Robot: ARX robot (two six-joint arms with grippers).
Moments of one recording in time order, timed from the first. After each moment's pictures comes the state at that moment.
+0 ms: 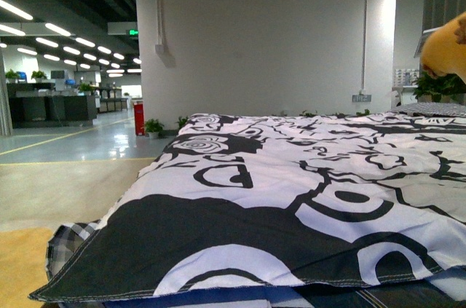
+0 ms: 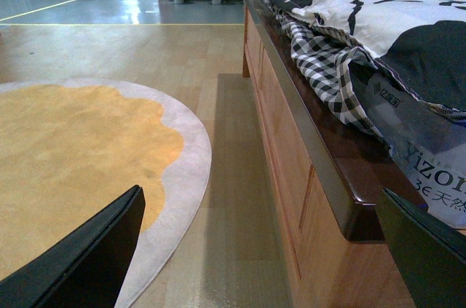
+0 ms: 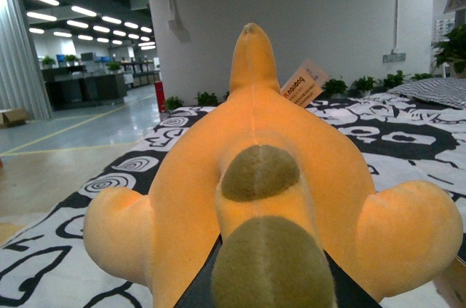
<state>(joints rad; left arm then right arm) 0.00 0.00 0.01 0.00 0.00 0.00 -0.34 0.82 0.56 0.61 -0.36 0.25</state>
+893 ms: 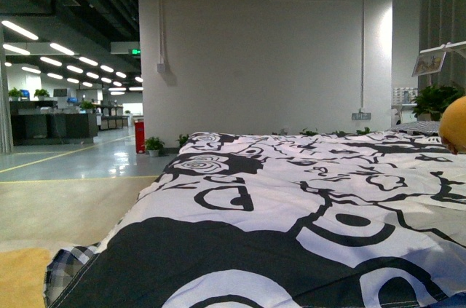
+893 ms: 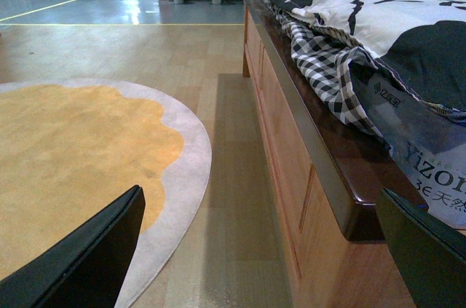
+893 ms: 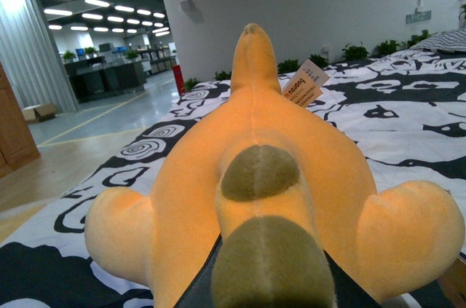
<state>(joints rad) 0.00 0.00 0.01 0.00 0.00 0.00 -0.36 0.57 0.44 0.32 -0.38 0.24</state>
